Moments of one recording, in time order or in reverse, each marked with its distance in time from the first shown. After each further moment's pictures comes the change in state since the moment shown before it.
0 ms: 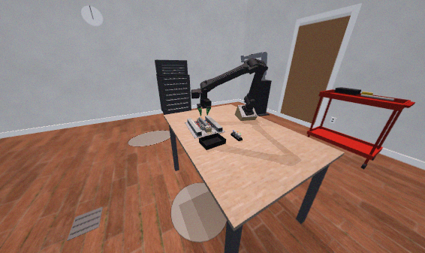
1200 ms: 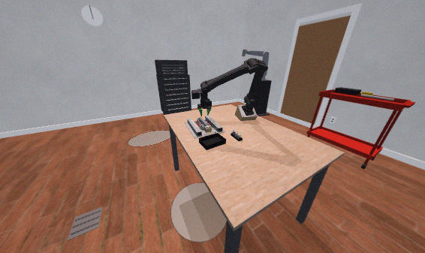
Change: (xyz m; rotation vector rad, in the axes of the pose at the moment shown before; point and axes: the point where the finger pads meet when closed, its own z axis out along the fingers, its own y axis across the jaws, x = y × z) arm 0.001 0.005 0.003 -0.010 -0.002 0.006
